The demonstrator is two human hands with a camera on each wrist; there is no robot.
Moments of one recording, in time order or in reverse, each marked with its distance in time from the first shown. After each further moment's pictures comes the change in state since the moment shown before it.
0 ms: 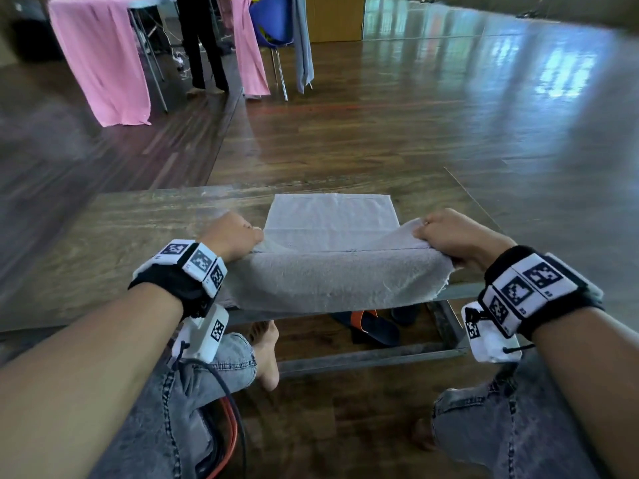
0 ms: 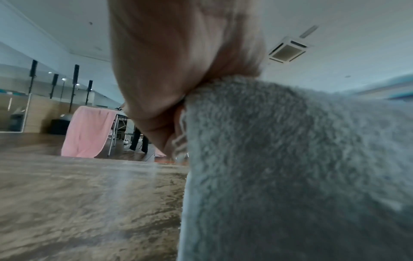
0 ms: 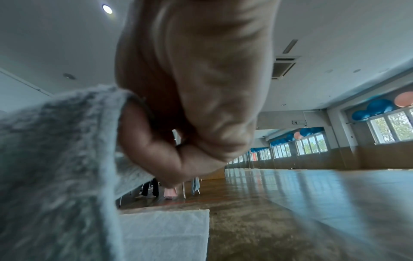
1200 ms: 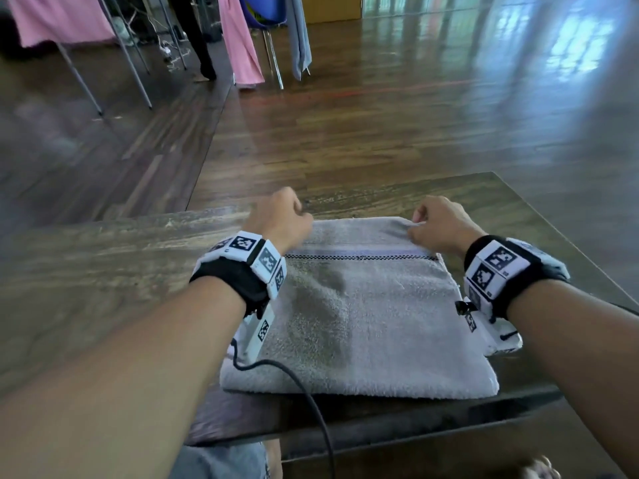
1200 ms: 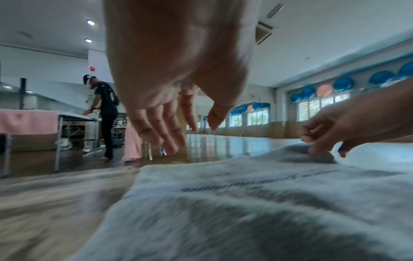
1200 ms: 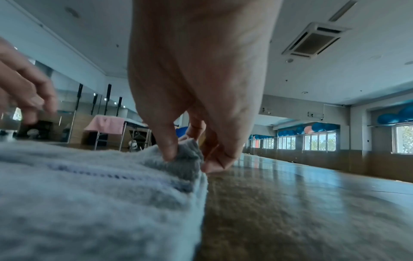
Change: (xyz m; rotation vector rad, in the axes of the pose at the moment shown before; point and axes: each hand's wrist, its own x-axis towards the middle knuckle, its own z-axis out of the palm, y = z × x) left_hand 0.190 0.054 0.068 0.039 0.115 0.182; right_hand 0.221 -0.008 0.044 -0.275 0.184 -0.092
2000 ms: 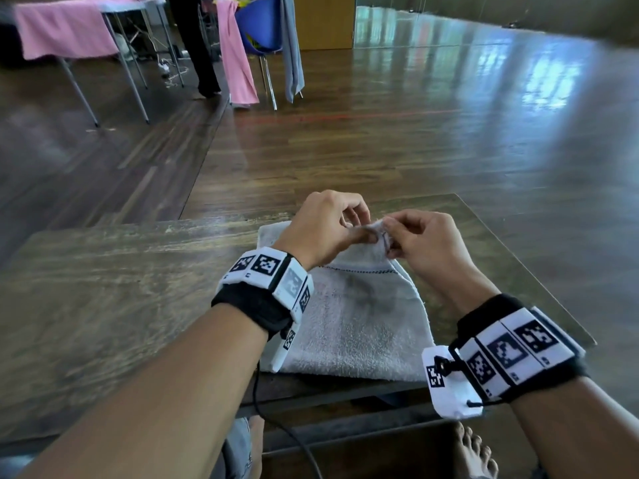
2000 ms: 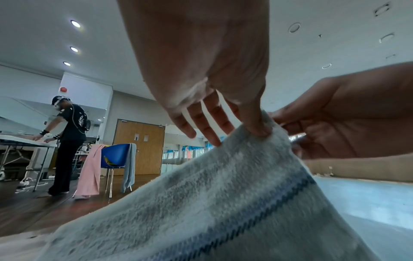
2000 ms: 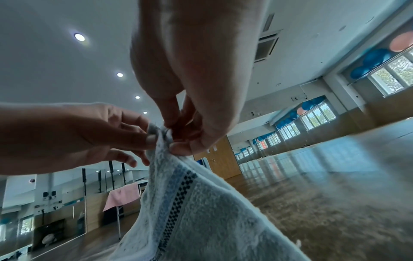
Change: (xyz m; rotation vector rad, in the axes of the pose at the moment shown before) left_hand -0.063 0.091 -0.032 -0.349 -0.040 0.490; right_hand -0.105 -0.031 -0.041 0.742 0.145 -0.157
